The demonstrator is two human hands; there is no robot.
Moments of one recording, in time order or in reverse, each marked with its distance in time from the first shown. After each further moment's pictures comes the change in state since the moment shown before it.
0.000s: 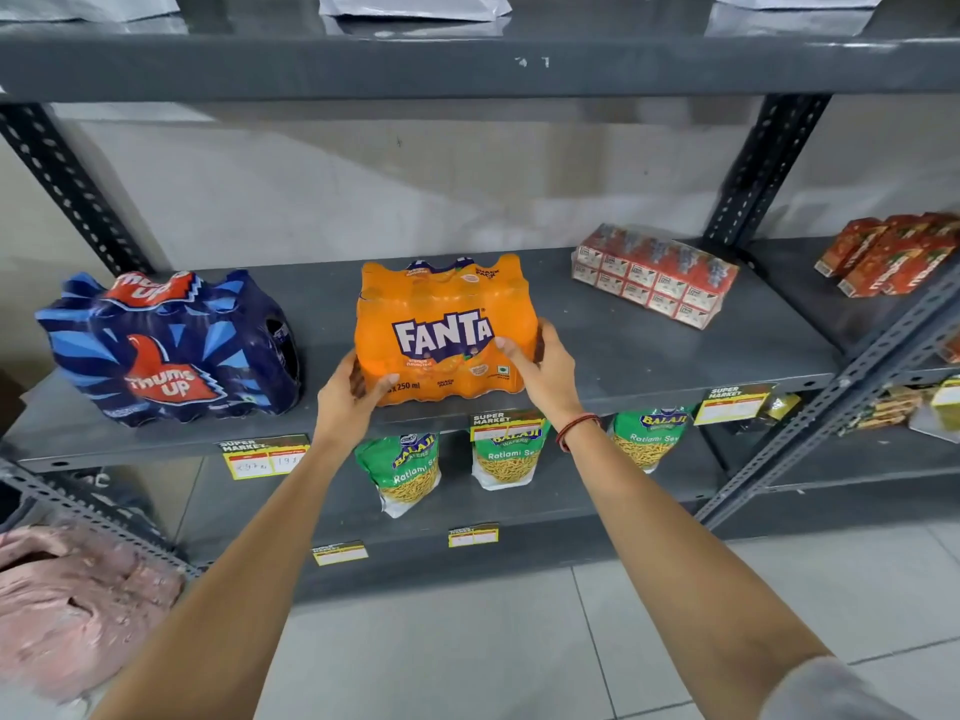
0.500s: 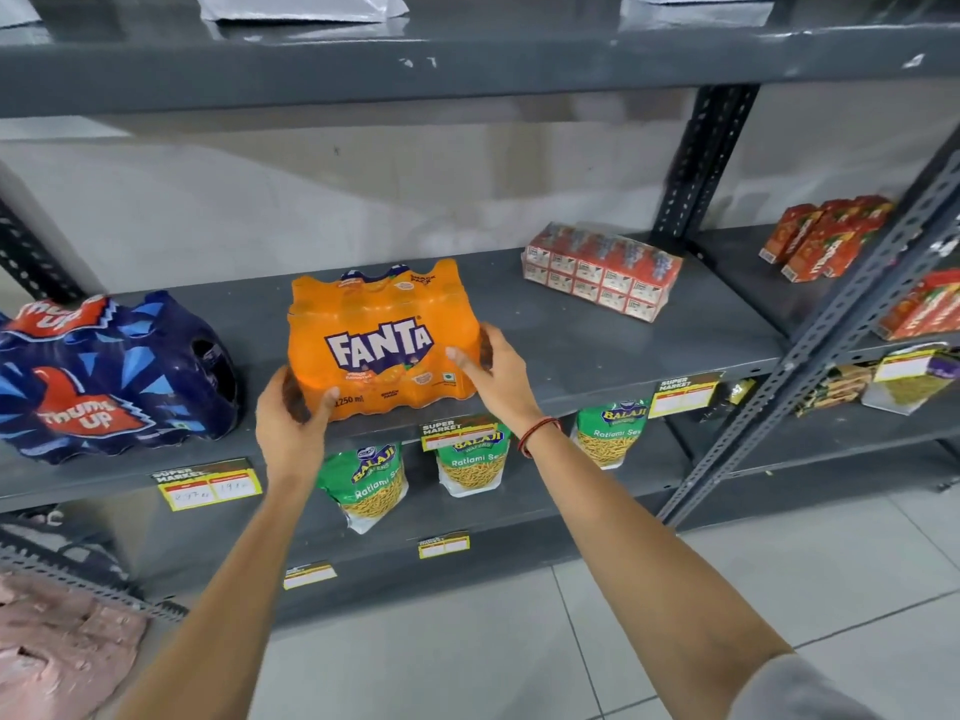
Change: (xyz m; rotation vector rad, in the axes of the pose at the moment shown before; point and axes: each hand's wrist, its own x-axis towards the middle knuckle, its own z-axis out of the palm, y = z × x) left_hand -0.022 0.011 0.018 0.062 0.259 0.033; right_hand 0.000 0.006 -0.016 -0.014 -0.079 -0.073
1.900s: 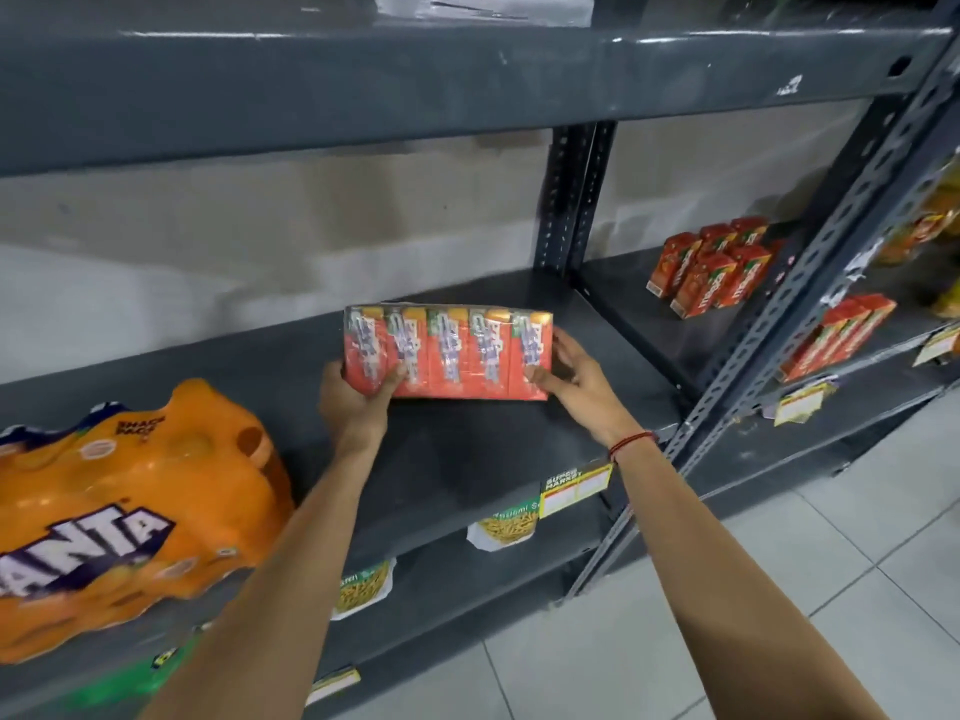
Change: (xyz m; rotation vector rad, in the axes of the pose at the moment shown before) left_hand 0.062 0.118 0.301 -0.119 -0.184 -0.081; right_hand 0.108 0.112 -0.265 0.092 0.082 0.114
